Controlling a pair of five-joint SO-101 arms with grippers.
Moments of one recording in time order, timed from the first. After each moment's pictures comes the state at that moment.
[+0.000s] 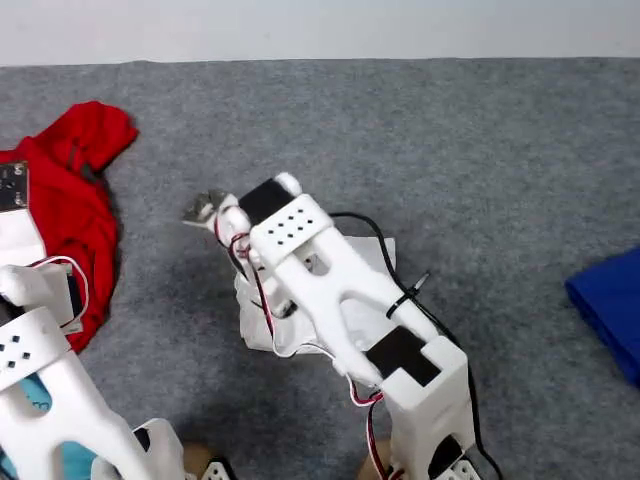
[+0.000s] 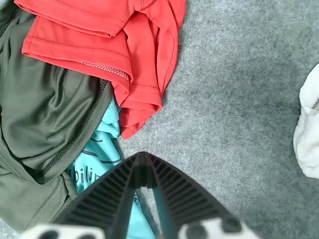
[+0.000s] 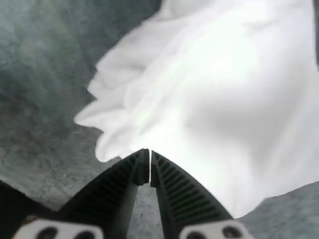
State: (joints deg) left arm -36.6 -36.2 19.7 98.9 -11.0; right arm -43.4 22.2 -17.6 100.5 17.7
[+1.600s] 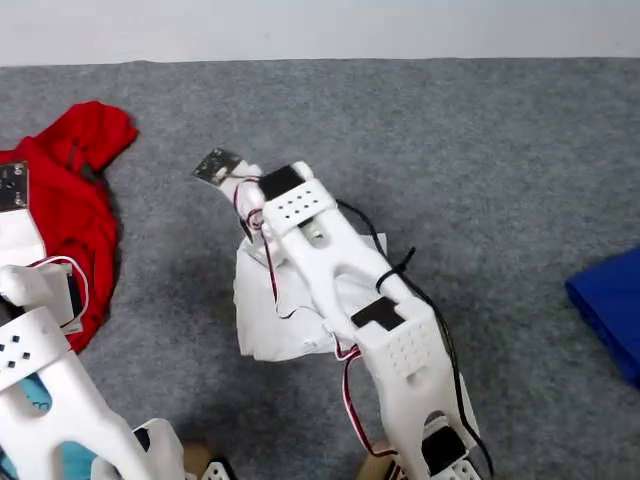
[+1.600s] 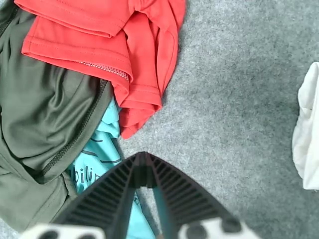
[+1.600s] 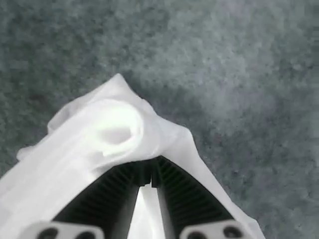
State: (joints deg) left arm -36.7 -36.2 19.7 98.9 -11.0; right arm -36.9 41.6 -32.8 79.8 20.4
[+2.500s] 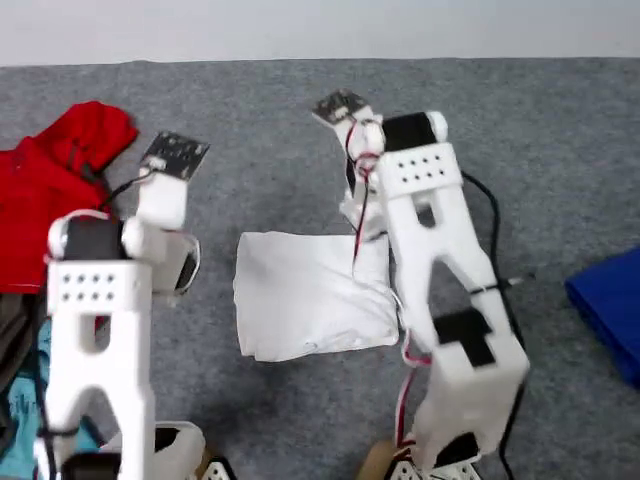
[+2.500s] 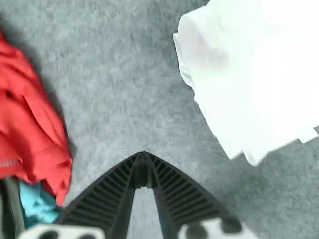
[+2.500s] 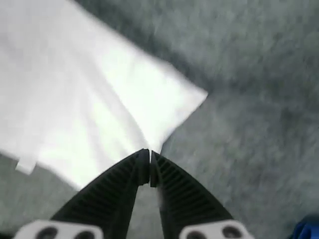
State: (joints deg) left arm -4.0 -22.5 16.8 96.4 -11.0; right arm -17.4 14.6 -21.5 100.5 20.5
